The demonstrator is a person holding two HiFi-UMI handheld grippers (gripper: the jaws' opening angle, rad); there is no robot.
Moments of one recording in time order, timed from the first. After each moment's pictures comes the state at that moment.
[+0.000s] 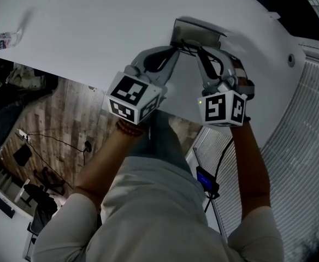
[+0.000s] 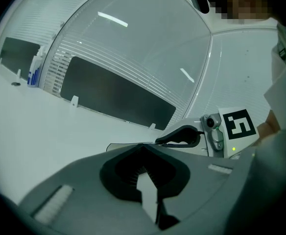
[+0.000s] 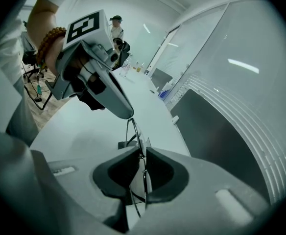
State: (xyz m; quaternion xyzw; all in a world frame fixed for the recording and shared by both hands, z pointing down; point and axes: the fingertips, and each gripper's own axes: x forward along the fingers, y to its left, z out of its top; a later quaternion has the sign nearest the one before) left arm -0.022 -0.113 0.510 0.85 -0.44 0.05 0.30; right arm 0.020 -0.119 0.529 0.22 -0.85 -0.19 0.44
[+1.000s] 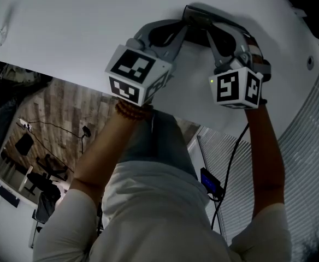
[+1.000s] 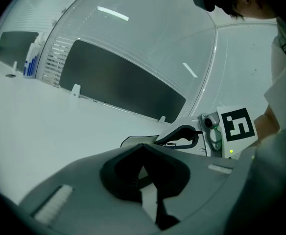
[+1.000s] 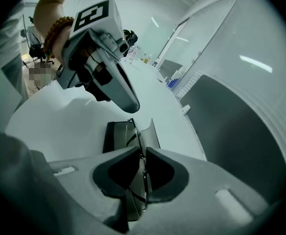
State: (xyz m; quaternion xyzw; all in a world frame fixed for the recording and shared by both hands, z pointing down) left arm -0.029 -0.166 0.571 0.85 -0.43 0.08 0.30; right arm 0.014 -0.170 0.600 0.17 -0.84 -0.19 0.48
